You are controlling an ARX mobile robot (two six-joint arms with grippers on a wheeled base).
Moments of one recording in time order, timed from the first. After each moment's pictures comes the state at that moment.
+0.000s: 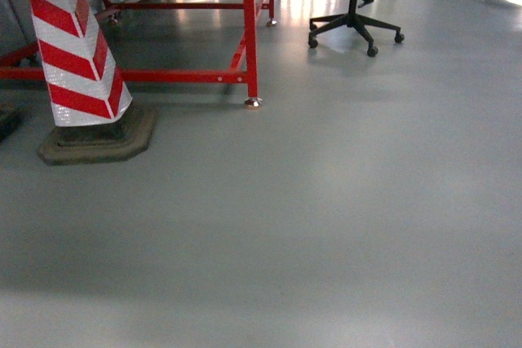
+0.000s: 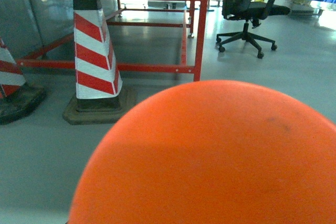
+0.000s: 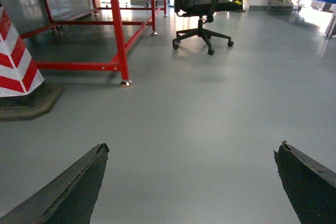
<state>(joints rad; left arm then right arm) 0.00 0.01 0.01 -0.01 0.00 -0.01 0.00 0.00 0.01 -0.01 0.00 0.00</state>
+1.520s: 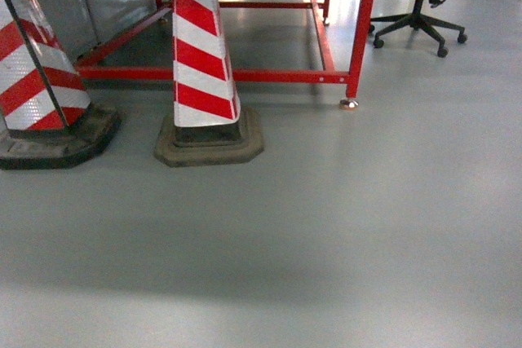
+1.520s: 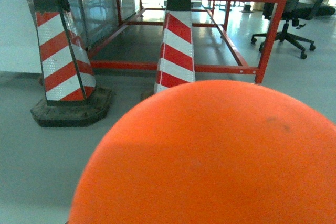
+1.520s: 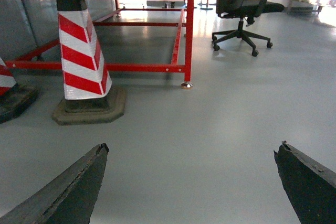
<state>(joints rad) 0.00 0.01 0.01 -0.01 0.00 -0.01 0.00 0.00 0.01 0.00 0.00 0.00</state>
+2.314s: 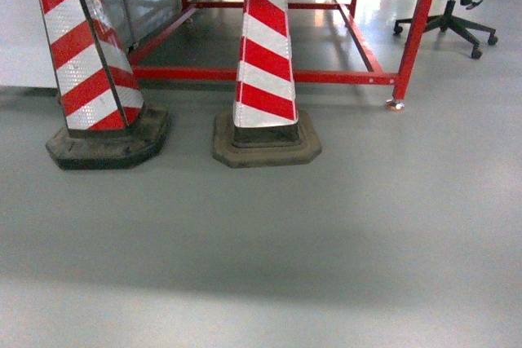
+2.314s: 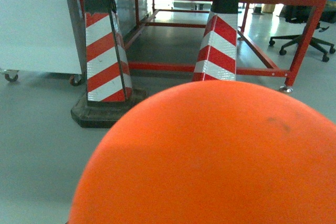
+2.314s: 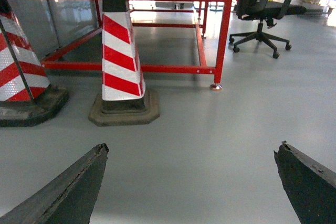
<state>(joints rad) 0.00 0.01 0.01 0.00 0.00 -0.01 0.00 0.00 0.01 -0.01 0.00 0.00</state>
